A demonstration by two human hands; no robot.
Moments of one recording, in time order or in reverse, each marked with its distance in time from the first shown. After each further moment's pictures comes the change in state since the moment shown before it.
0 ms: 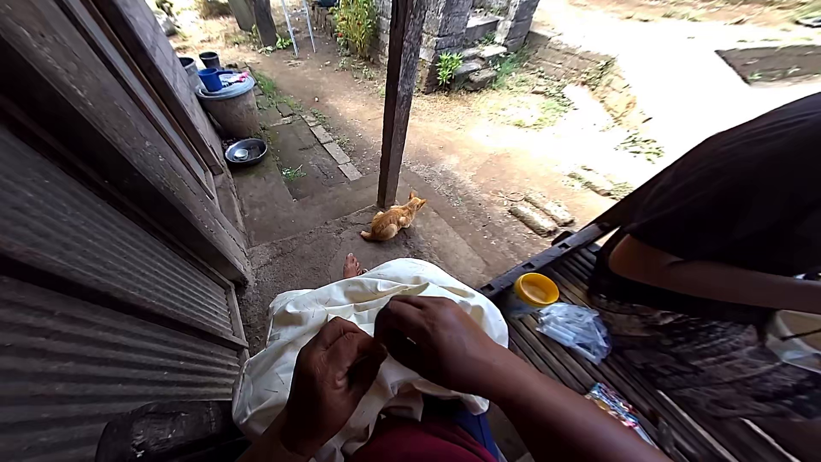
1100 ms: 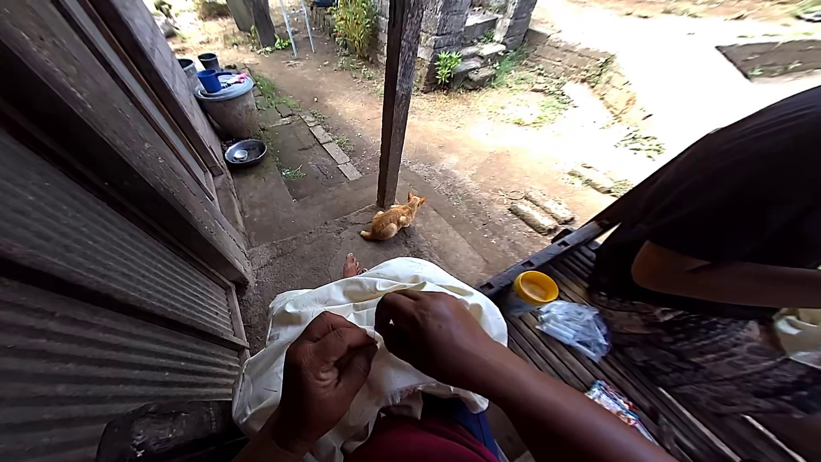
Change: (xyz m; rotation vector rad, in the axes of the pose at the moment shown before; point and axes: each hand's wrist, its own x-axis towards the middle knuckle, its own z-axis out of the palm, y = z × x) left_hand 0.003 0.001 -0.006 -0.099 0.022 -0.054; right_hand 0.002 -0.005 0.002 -0.098 -0.007 0.082
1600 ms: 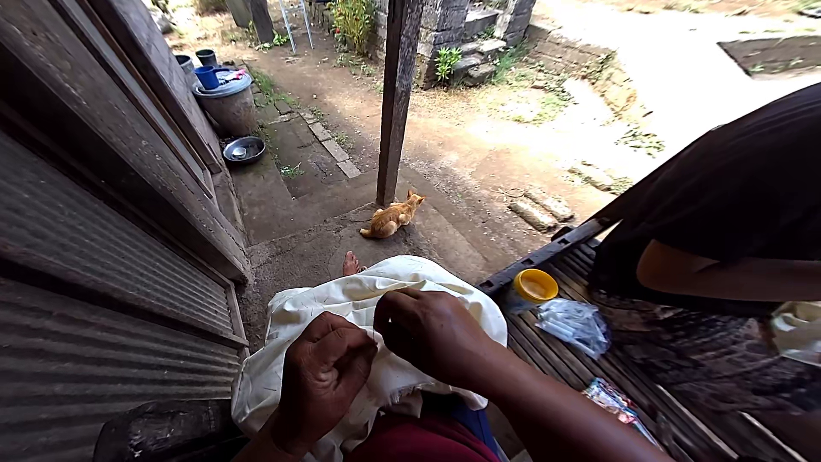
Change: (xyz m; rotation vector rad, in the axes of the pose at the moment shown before) left_hand -0.002 0.001 0.000 -0.017 -0.008 -0.012; right_hand -0.002 0.001 0.001 0.029 0.002 0.016
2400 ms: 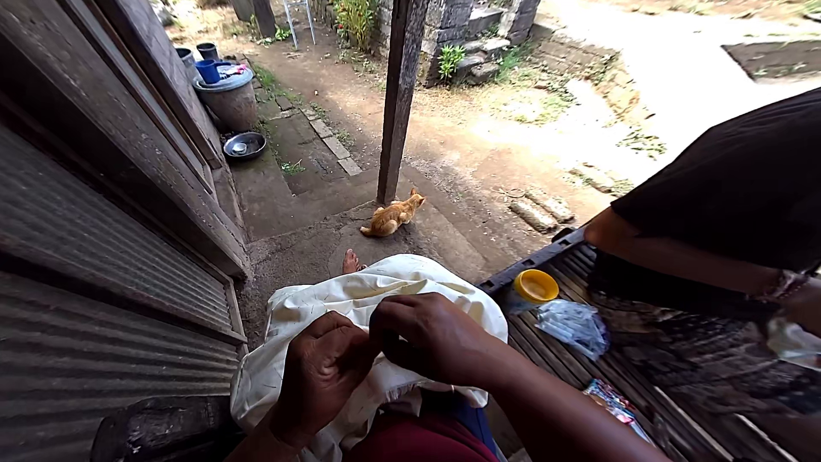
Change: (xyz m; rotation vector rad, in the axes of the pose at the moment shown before) left_hand 0.000 -0.006 -0.001 -0.006 -0.014 -0.001; right_hand 0.006 0.008 0.000 0.144 -0.052 -0.153
